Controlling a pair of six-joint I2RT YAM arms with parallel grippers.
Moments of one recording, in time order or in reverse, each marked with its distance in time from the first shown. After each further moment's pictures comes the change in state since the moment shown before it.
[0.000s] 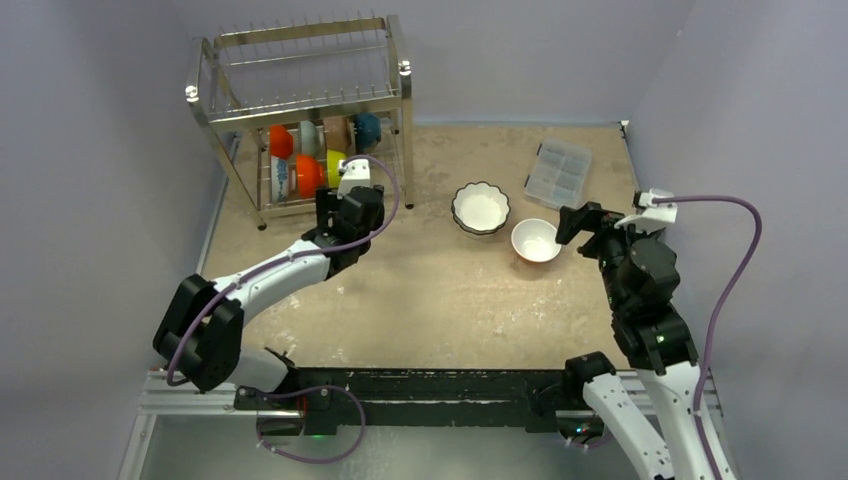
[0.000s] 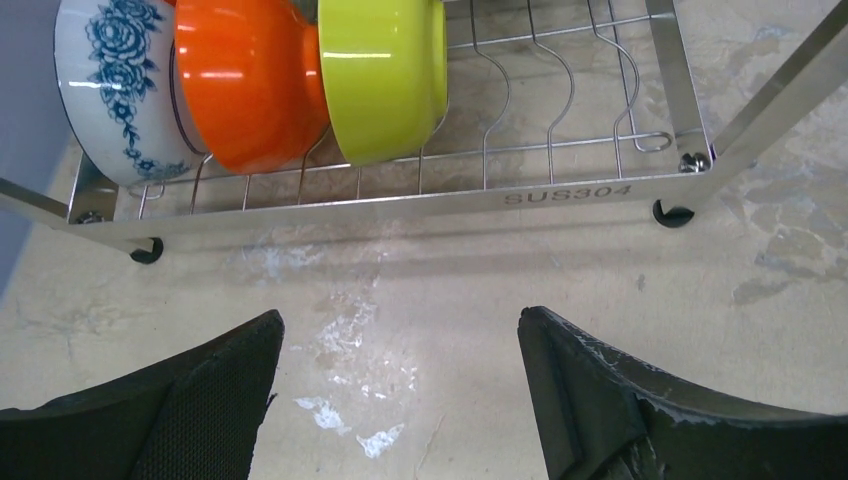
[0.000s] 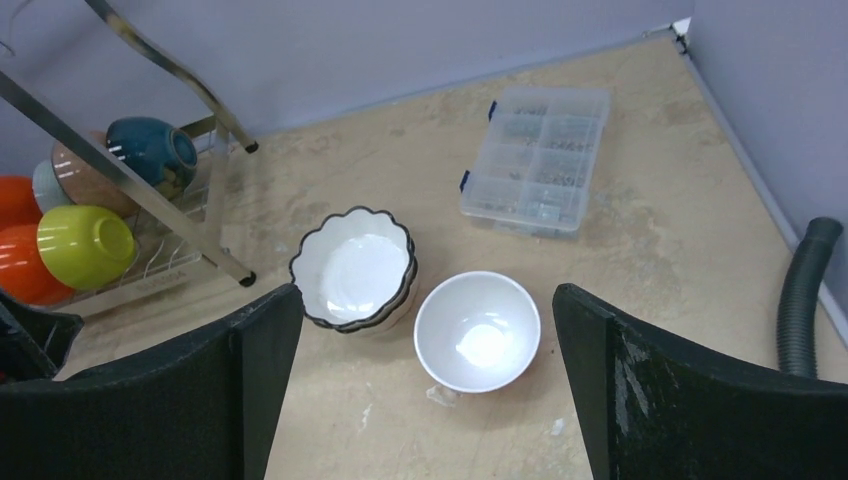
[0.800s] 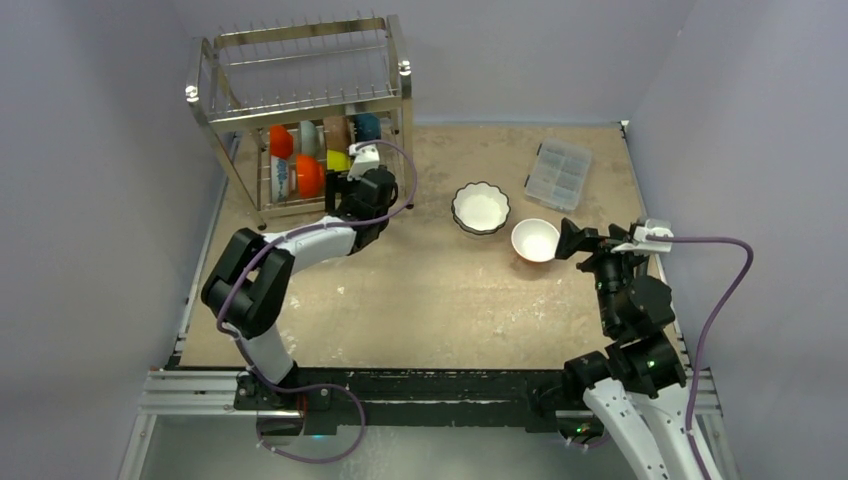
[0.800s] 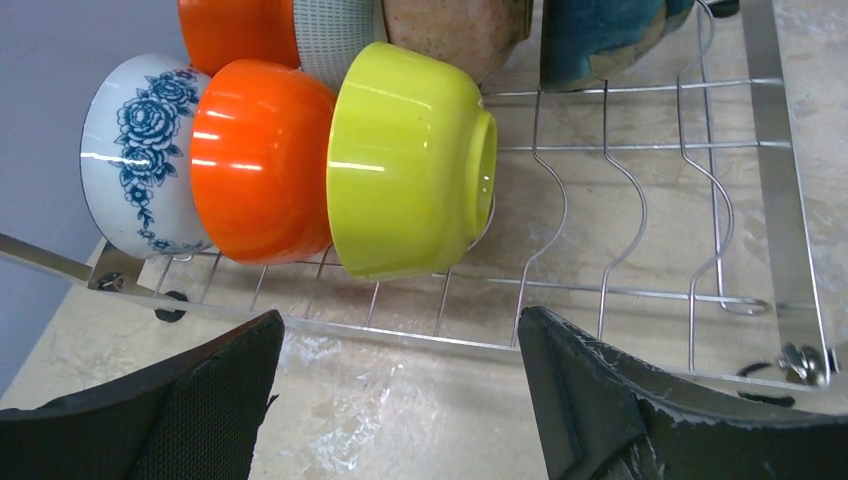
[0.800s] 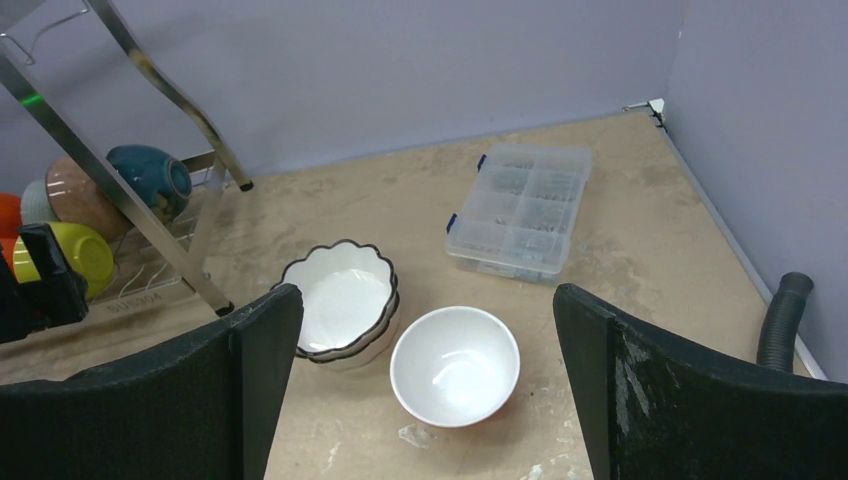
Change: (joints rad) left arm 0.053 0.332 0.166 0.250 -0.191 0.114; right arm 0.093 -0.228 -0.225 0.200 0.106 -0.133
